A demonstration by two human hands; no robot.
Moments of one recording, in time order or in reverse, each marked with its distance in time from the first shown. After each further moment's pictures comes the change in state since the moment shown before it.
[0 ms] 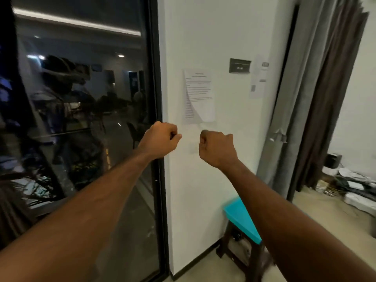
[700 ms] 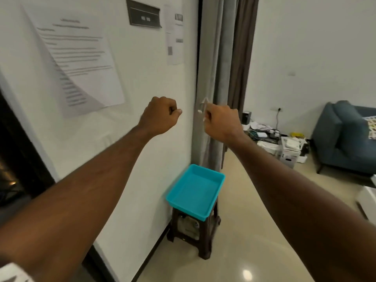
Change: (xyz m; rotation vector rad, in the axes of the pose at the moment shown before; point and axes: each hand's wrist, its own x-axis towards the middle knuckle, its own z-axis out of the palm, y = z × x) left_hand 0.217 0.110 0.280 -0.345 -0.162 0.253; right_hand 0.048 0.292 0.005 -0.222 -0.002 0.392
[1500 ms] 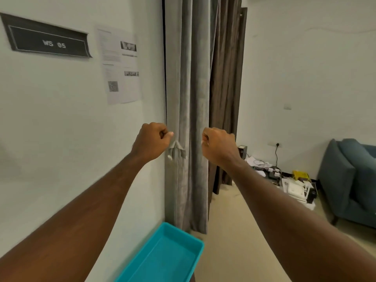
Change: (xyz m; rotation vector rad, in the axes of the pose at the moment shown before) left_hand 0.301 0.028 0.260 -0.062 0.145 -0.025; right_hand 0.255 0.312 0.071 0.077 0.058 -0.015
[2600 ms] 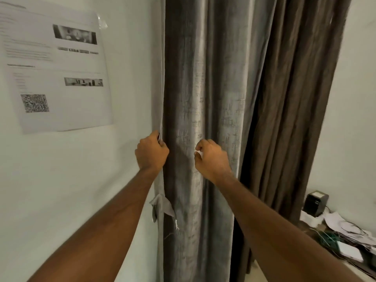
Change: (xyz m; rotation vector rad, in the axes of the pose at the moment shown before) left_hand 0.319 -0.158 0.280 0.399 0.522 -0.449; right_hand 0.387 0.201 0.249 0.342 -0.105 -0.242
